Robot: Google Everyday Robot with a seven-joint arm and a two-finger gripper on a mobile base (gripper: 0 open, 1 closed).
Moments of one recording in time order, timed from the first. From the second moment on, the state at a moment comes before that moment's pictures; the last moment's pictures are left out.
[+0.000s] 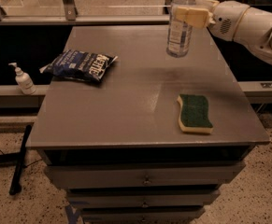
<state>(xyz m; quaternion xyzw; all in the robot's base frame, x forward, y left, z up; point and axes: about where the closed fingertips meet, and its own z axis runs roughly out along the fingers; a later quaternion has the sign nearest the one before) 0.699 -0.150 1.021 -0.29 0.62 0.32 0.66</state>
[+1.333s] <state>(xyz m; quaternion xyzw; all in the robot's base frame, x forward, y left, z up) 0.691 -0.154 0.993 -0.41 0.56 0.22 0.69</state>
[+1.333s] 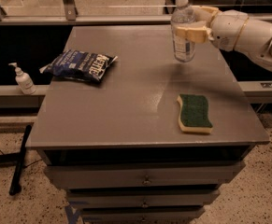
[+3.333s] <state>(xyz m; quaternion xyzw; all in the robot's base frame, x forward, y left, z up) 0.703 -0.171 0.981 -0.35 0.59 0.25 0.69</state>
